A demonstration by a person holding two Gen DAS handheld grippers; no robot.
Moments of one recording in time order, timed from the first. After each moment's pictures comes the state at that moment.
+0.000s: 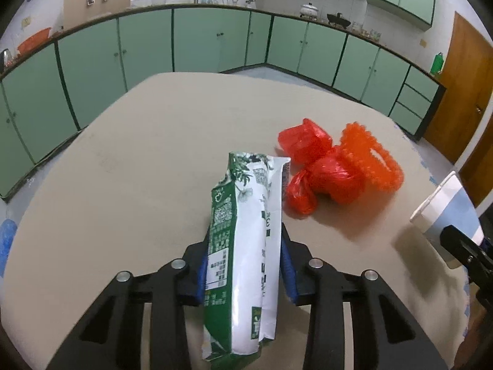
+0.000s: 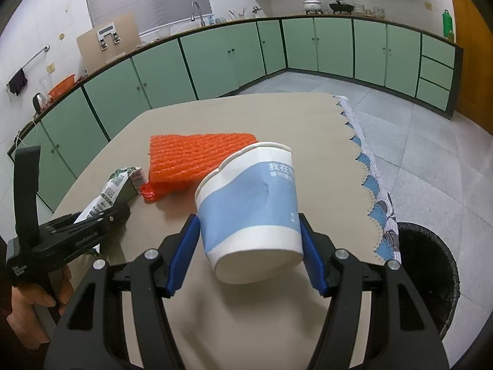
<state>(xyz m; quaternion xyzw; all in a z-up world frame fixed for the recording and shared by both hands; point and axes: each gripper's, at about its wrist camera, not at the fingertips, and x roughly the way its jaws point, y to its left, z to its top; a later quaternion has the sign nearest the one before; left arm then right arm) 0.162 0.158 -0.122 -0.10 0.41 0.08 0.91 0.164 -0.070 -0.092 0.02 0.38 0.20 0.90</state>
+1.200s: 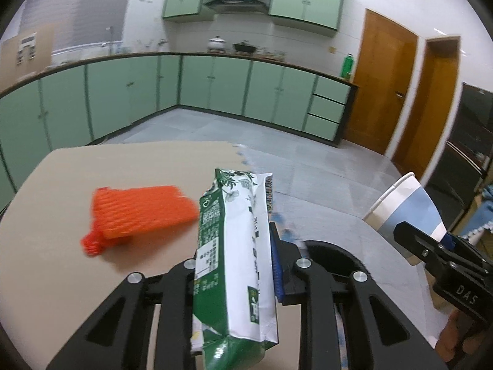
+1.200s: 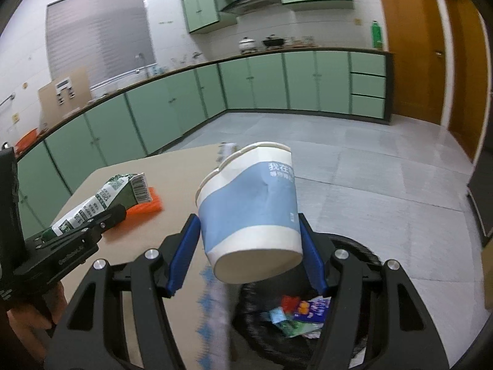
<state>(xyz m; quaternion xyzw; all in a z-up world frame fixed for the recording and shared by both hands) 0.158 -0.032 -0.051 -0.05 0.31 -0.11 0.94 0.109 -0.247 -0.049 0.06 0.30 0.06 0.95</state>
